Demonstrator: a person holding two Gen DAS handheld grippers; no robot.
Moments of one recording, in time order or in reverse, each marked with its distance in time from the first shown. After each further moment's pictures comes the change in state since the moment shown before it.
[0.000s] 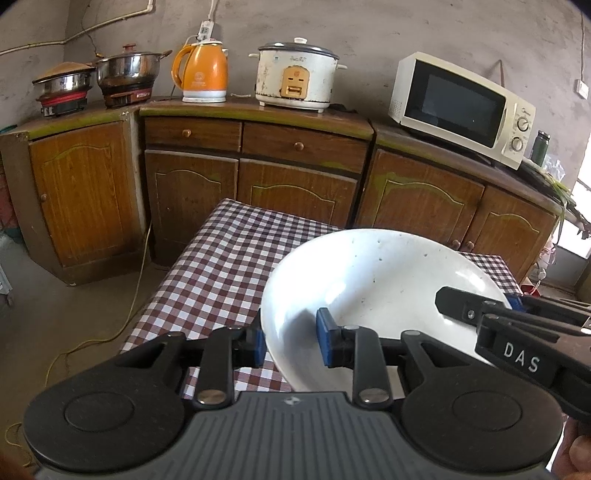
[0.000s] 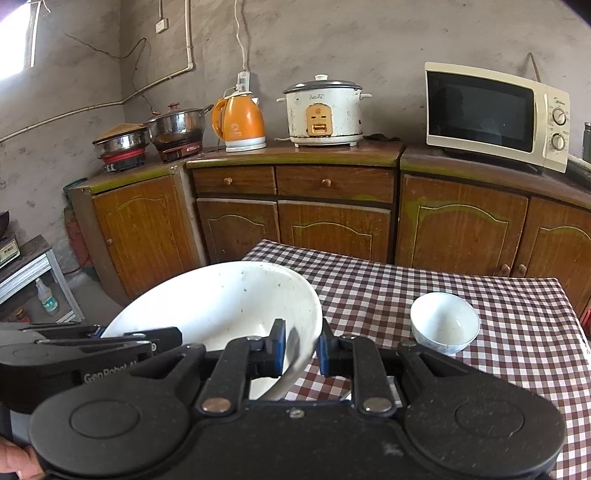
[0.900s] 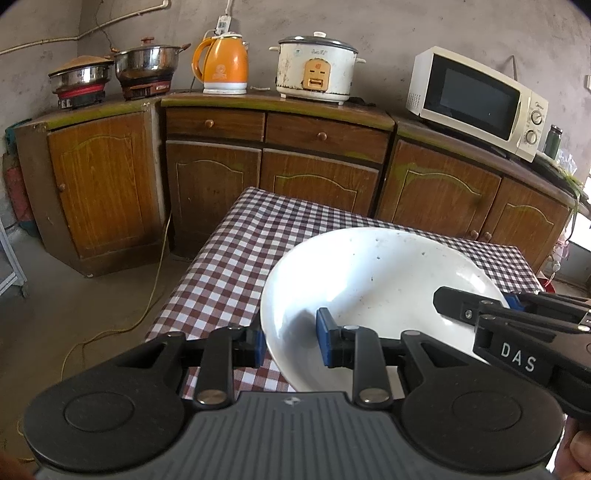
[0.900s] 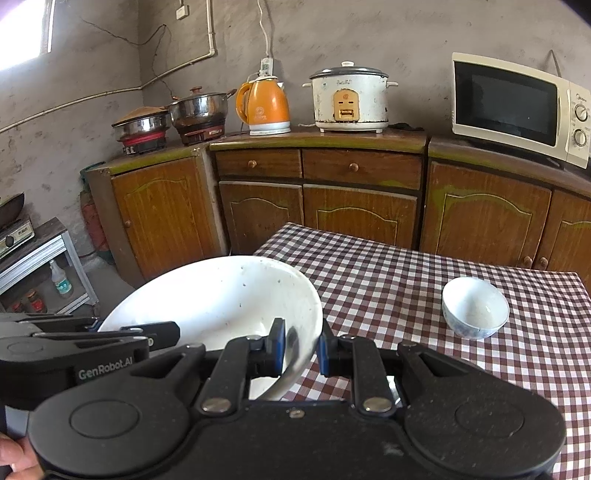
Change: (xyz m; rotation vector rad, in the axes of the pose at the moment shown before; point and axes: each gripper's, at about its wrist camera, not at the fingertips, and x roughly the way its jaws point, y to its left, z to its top) left arm -0.006 0.024 -0.020 -0.005 0.016 0.045; right arm 0.012 0.030 -0.024 -0.031 0.030 0.049
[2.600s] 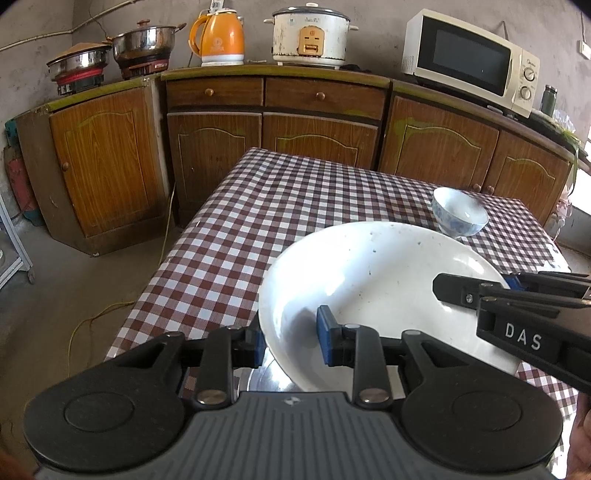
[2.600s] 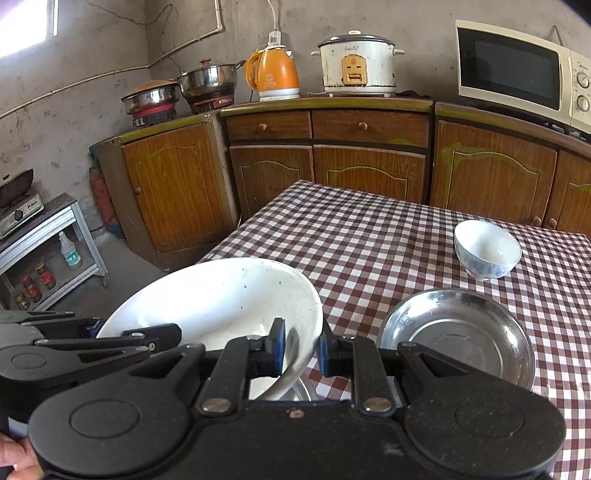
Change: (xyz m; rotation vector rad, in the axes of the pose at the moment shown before) left arm -0.002 0.009 -0.060 0.059 0.063 0.016; right arm -0.002 0.003 -0.068 0.000 0.073 0.029
